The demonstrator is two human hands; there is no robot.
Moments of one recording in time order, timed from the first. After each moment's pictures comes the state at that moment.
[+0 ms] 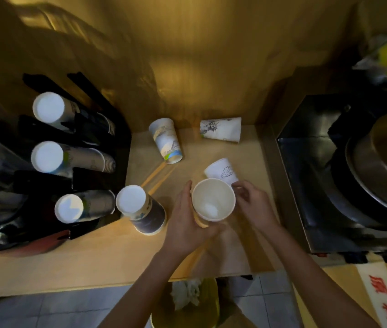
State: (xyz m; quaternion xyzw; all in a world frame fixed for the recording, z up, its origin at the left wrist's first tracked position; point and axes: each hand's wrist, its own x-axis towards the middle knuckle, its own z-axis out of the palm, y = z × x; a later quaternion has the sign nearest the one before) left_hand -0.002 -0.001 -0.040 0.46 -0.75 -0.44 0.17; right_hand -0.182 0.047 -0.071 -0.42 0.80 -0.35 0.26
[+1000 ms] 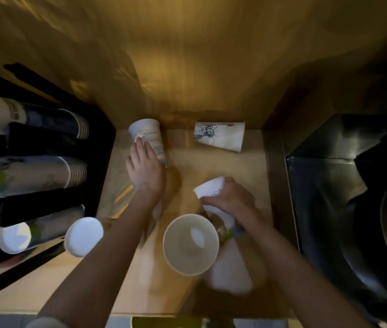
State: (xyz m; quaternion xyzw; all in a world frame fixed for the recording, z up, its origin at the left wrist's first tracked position) left_hand -0.075 -0.165 -0.094 0.66 -0.75 -0.09 0.02; right_hand -0.225 -0.060 -0.092 -0.39 0.84 -0.06 0.36
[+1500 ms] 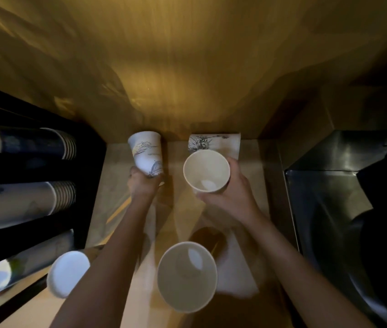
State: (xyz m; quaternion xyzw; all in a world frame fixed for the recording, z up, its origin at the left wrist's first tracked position) left_hand -0.083 -0.202 -0.114 0.75 -0.53 -0.37 0.15; right_hand -0.244 -0.075 -0.058 -0.41 0.73 -0.41 0.36
